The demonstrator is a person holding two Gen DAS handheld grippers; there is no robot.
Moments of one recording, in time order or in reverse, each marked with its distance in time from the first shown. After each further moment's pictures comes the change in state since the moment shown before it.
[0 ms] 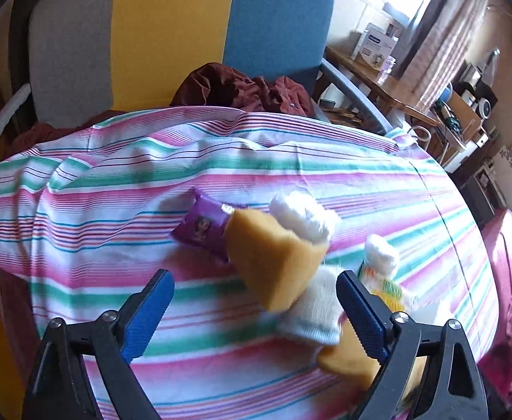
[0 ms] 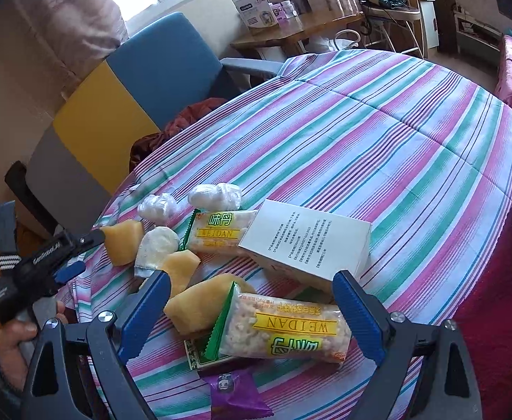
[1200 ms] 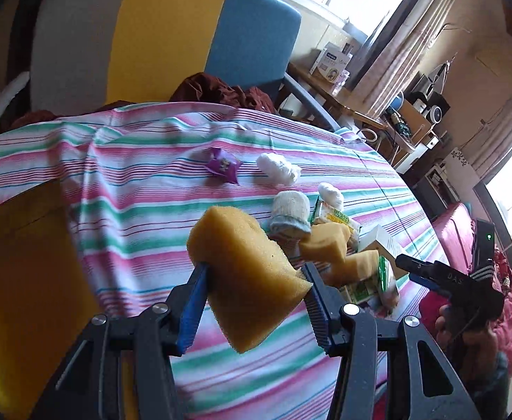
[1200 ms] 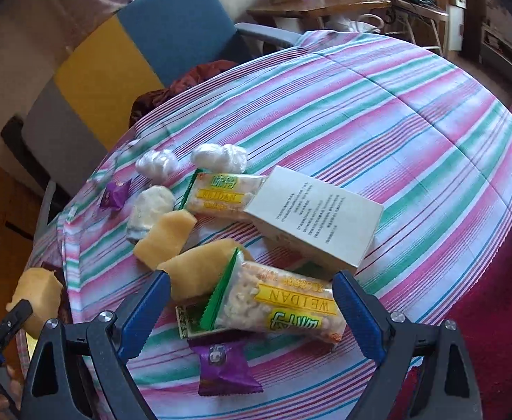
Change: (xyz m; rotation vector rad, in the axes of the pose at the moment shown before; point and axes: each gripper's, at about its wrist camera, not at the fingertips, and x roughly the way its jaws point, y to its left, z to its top) left arm -0.130 0.073 -0.101 0.026 -0.058 -0.210; right arm 0.004 0.028 -0.011 -0.203 0.181 -0.044
